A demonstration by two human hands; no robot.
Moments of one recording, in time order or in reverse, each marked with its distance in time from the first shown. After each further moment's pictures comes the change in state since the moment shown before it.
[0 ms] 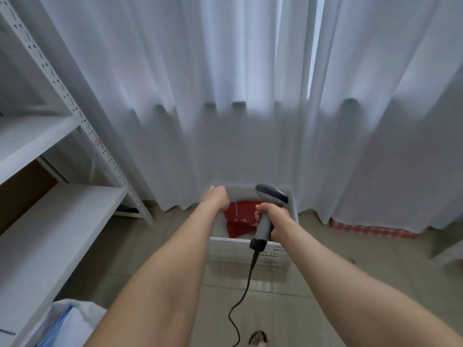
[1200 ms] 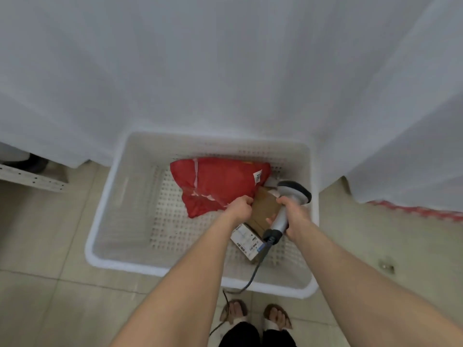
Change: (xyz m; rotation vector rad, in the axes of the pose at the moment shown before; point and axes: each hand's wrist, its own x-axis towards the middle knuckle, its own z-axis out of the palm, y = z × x) left_hand 0.515 0.103 0.444 -0.569 -0.603 -0.175; right_hand 0.629 0.026 -0.157 0.033 0.396 0.318
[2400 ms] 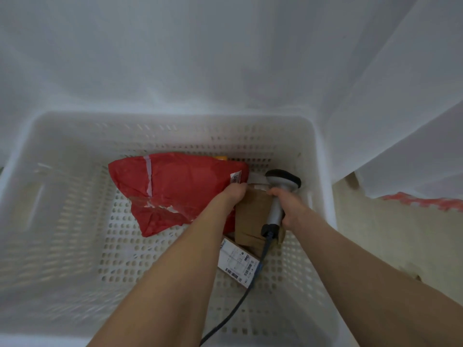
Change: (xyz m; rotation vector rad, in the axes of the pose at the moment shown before) left_hand 0.175 -0.005 0.047 -0.339 0.023 -0.131; right_hand 0.201 0.022 0.004 -0.148 0.010 -0.083
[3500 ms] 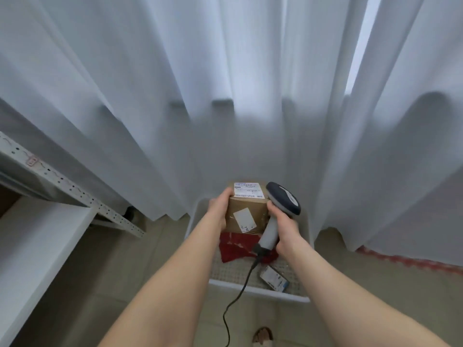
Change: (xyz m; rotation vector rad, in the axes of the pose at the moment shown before) left_hand -0.589 0.122 -0.204 -0.569 0.260 0.133; right_hand -0.566 -0.118 -0.008 0.294 -0.304 -0.156
